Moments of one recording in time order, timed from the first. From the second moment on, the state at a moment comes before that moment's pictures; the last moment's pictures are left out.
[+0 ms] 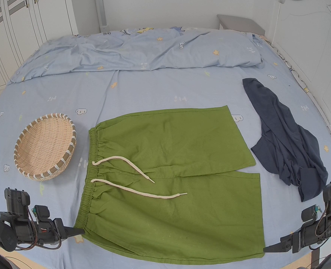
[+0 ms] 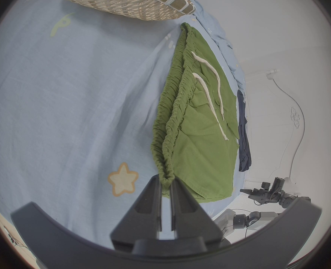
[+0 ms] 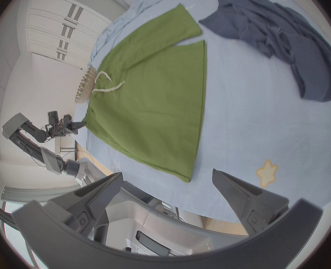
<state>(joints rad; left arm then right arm) 0.09 1.70 -0.02 -0.80 -0.64 -0.44 0.20 1.31 -0.22 -0.03 0.46 0.13</state>
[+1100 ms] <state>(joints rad) 0.09 1.69 -0.02 -0.81 -0.64 -0.44 0.29 1.82 -0.02 -0.61 0.56 0.08</state>
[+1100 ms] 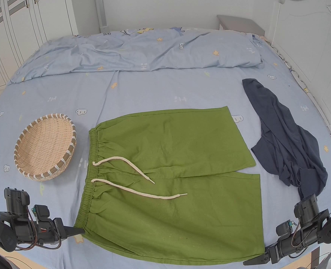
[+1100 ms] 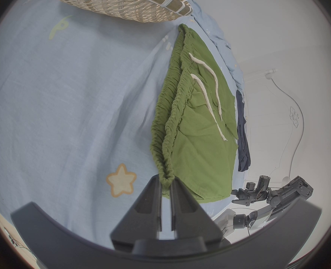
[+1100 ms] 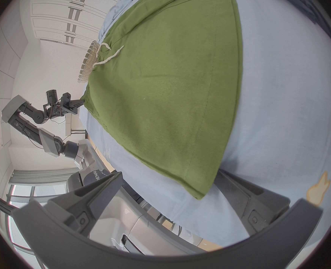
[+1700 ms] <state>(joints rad) 0.09 1.69 -0.02 -0.81 -0.64 -0.44 0.25 1.80 -0.02 -0.56 0.56 0.08</state>
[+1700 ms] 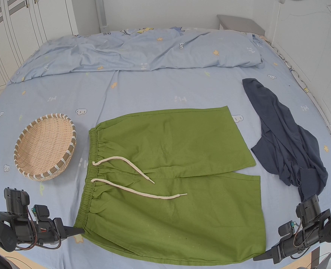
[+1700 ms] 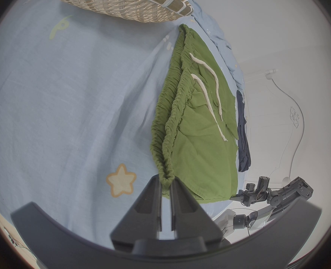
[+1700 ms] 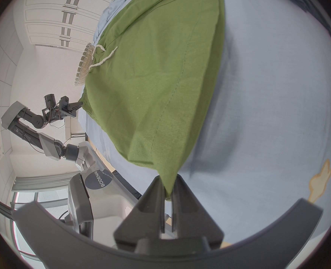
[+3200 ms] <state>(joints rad) 0.00 1.54 -0.73 -0.25 -0.57 -0.70 0.13 1.55 -0.92 -0.03 0.55 0.11</state>
